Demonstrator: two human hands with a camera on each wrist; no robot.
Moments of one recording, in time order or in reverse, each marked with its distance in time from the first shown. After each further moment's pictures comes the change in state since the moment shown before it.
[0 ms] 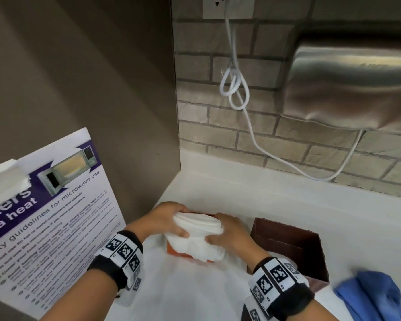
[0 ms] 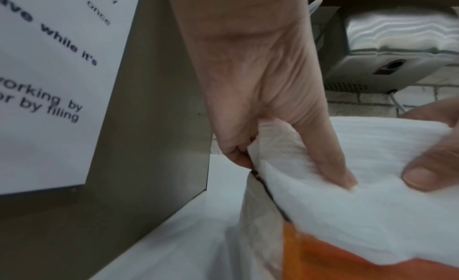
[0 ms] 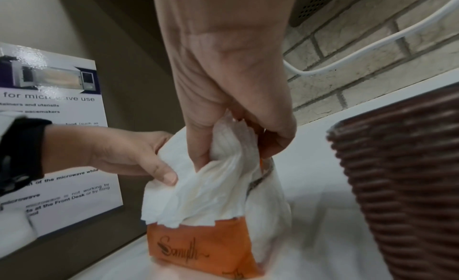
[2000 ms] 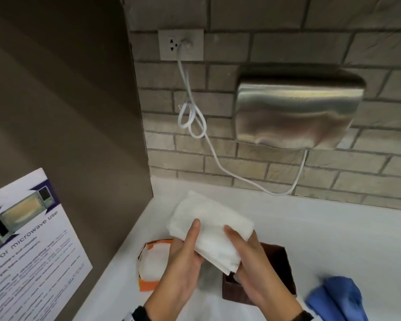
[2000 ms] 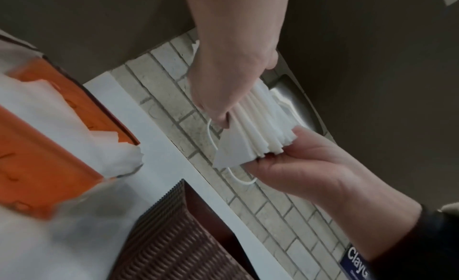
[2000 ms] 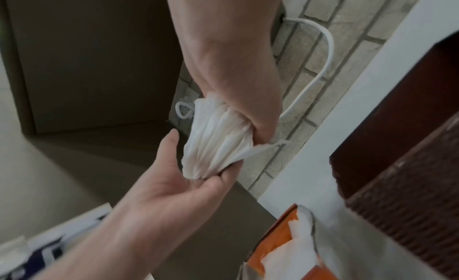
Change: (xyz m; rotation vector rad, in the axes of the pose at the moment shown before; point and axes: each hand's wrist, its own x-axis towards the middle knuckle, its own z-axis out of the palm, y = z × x) left_hand -0.045 0.154 0.067 -1.545 0.220 0.116; right_hand -0.087 0.005 -0.068 1.491 0.235 0.028
